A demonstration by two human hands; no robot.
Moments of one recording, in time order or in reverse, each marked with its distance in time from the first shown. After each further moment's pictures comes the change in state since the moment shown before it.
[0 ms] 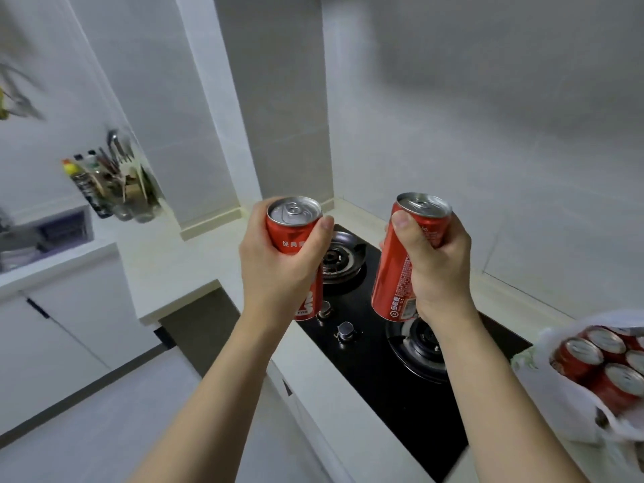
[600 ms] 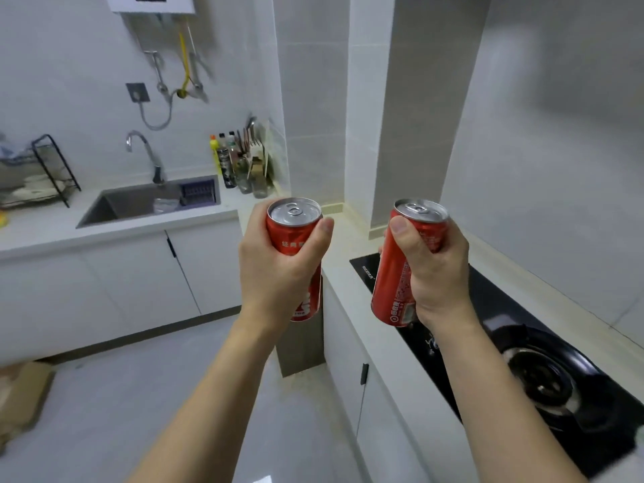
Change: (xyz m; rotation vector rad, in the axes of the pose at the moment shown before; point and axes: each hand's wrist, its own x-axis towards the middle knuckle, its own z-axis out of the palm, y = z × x) left_hand -0.026 0.010 -0.206 0.159 0.261 0.036; right_hand -0.090 -0.020 0.169 0.091 -0.308 0.057
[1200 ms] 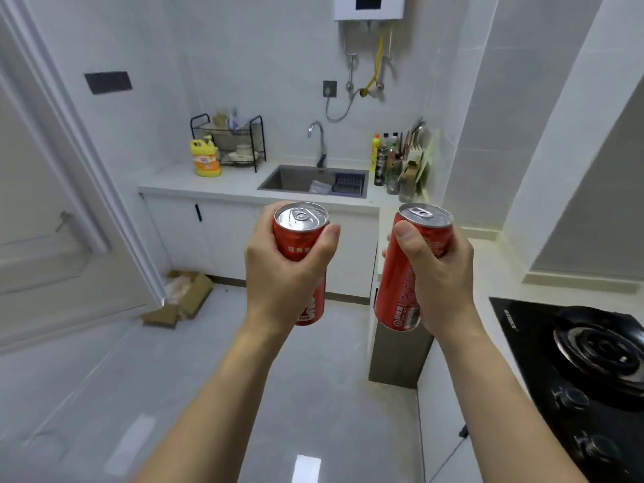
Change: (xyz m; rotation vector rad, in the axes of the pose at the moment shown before) left_hand -0.026 0.008 -0.151 0.283 0.425 -0.020; right_hand -0.035 0.012 0.153 0.106 -0.515 0.103
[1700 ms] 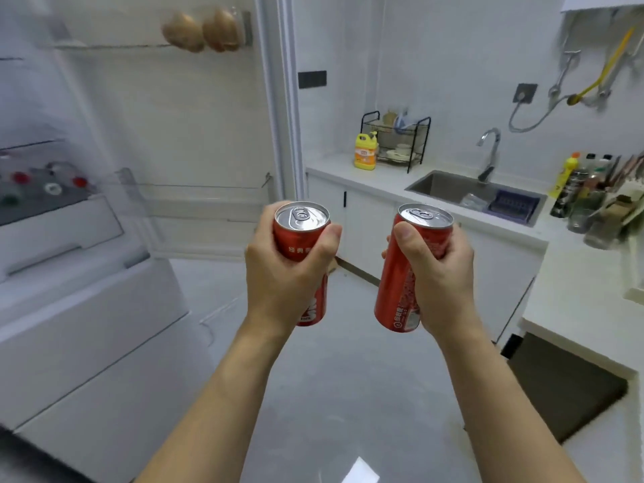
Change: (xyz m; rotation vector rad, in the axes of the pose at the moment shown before) left_hand -0.036 0.026 -0.128 0.314 0.455 0.010; right_hand -0.029 -0.004 0.126 0.235 -0.501 0.007
